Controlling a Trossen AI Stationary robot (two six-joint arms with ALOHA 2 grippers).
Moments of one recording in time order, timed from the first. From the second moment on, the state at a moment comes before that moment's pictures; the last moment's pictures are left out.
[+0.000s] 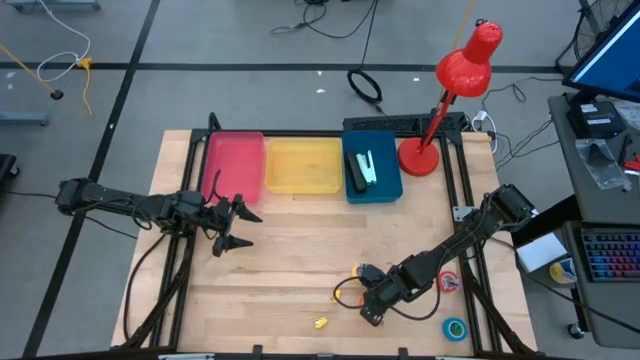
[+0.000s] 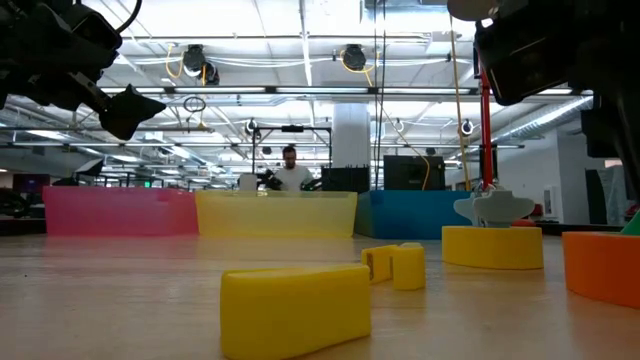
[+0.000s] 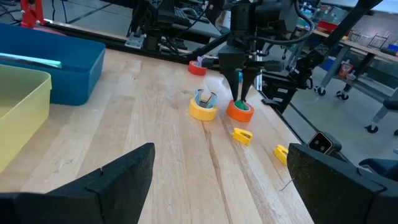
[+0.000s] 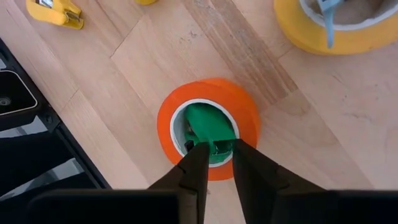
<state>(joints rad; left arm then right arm) -0.09 0.44 0.09 0.21 0.16 -0.24 0.59 1.76 1.09 -0.52 -0.04 1.32</state>
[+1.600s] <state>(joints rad) -0.09 0.44 0.09 0.21 0.15 -0.24 0.59 1.76 1.09 -0.46 -0.03 1.32</state>
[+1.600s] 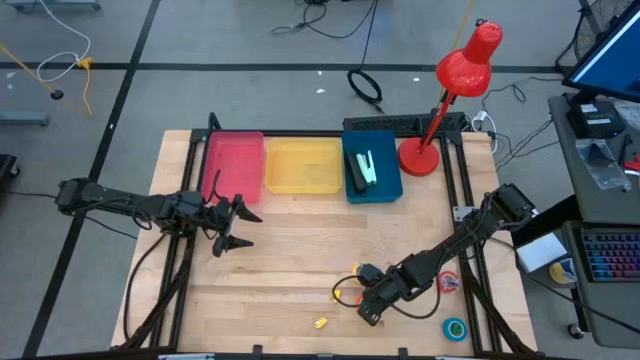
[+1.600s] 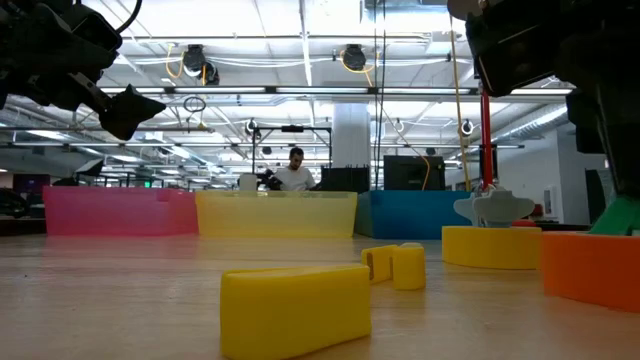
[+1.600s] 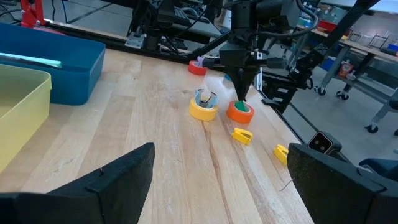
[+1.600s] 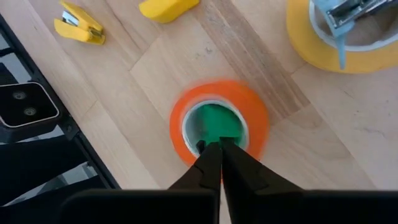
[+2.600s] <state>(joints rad) -0.09 0.44 0.09 0.22 0.15 -0.31 0.56 1.72 1.09 -0.50 -0.08 0.33</state>
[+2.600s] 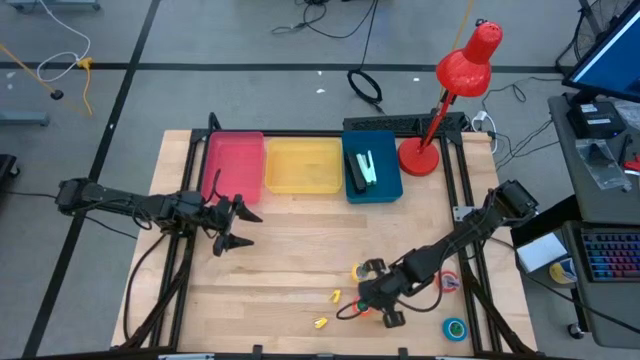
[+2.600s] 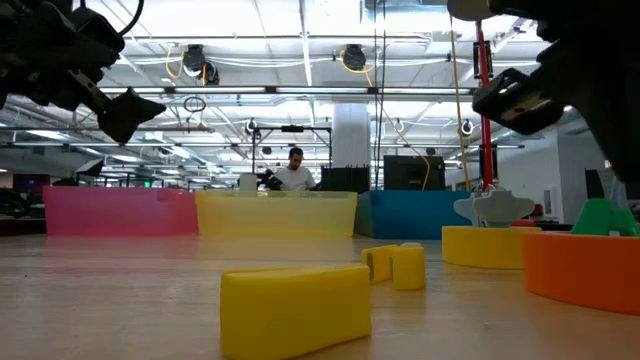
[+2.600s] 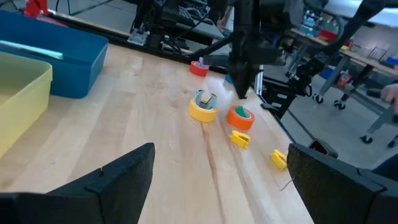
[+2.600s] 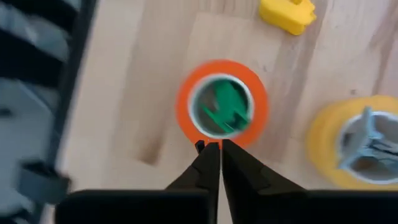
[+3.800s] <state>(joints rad) -0.09 0.44 0.09 0.29 0.13 -0.42 0.52 1.73 0.96 -0.18 -0.13 -0.23</state>
